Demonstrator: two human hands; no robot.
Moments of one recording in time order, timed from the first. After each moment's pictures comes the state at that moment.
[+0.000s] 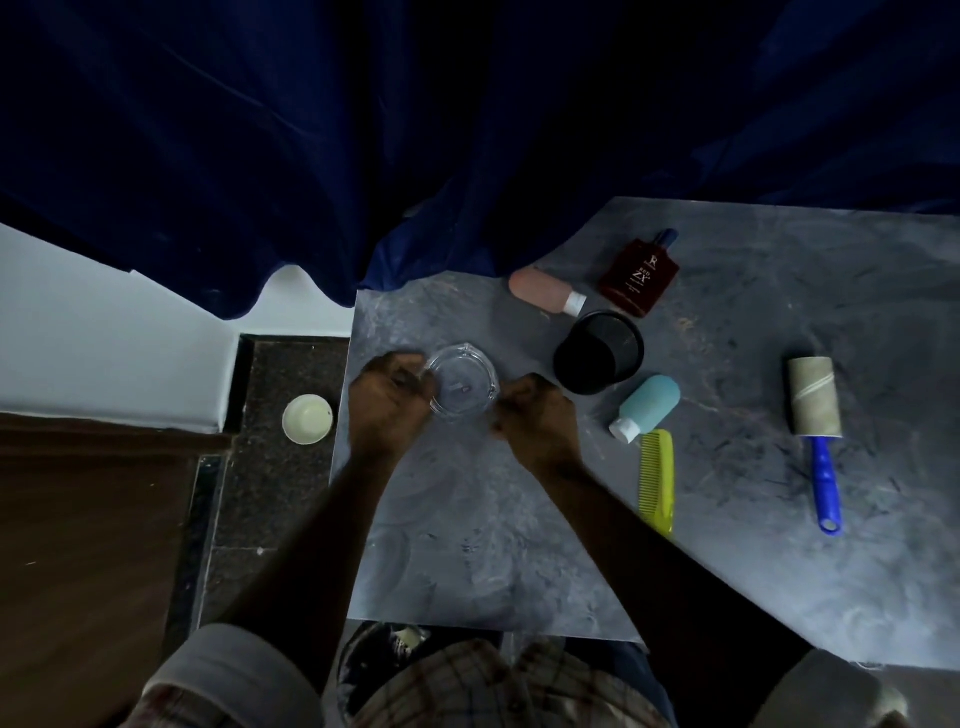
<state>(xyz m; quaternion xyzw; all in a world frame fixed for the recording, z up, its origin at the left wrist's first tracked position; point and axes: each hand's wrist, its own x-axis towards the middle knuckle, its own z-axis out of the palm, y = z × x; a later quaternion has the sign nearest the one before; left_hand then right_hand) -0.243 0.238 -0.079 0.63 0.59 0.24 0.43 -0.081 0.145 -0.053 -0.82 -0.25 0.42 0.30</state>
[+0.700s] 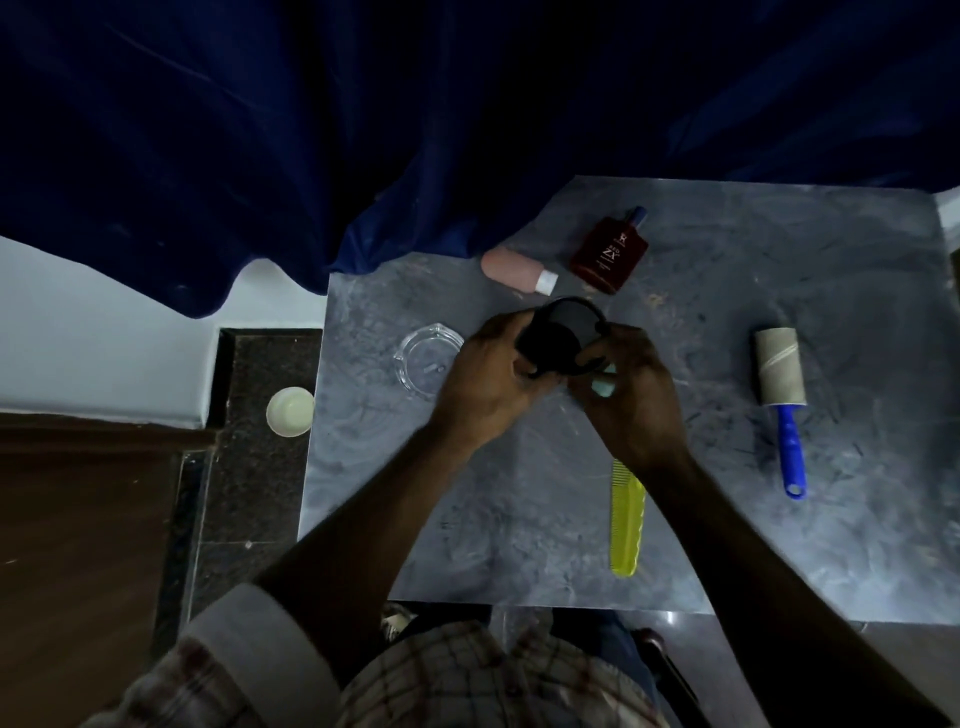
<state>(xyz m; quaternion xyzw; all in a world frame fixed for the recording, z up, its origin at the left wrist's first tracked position) -0.133 0.191 -0.033 0.80 0.40 0.15 0.41 0.015 0.074 -0.019 -0.81 -0.47 0.17 0.31</state>
